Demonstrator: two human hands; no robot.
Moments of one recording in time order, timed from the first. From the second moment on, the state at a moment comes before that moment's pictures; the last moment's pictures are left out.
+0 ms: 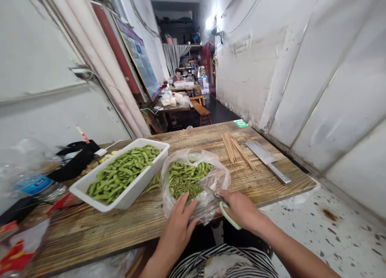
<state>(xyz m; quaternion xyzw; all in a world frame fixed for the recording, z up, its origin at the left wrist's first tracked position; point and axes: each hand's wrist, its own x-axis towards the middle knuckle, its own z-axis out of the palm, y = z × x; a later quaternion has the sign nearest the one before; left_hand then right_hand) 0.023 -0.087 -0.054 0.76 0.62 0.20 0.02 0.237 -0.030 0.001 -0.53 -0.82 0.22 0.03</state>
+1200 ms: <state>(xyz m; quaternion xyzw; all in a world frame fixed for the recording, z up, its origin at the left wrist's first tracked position) -0.041 -0.038 -0.016 0.65 0.71 0.18 0.18 0.214 -0.051 -0.025 -0.29 -0.54 0.77 0.16</state>
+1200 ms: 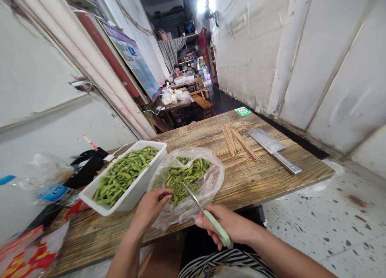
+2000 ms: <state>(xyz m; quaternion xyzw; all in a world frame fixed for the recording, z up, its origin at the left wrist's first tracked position) -0.009 -0.057 0.007 0.63 0.58 0.25 0.45 0.215 -0.057 -0.028 -0.36 -0.69 0.60 0.19</state>
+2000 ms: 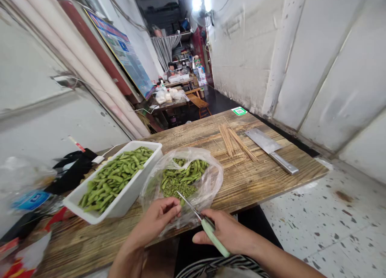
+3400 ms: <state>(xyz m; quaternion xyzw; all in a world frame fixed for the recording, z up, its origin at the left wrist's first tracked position) 0.023 -0.063 -0.023 0.36 0.60 0.51 0.50 0.224 -0.069 -0.022 -0.35 -0.70 0.58 0.24</state>
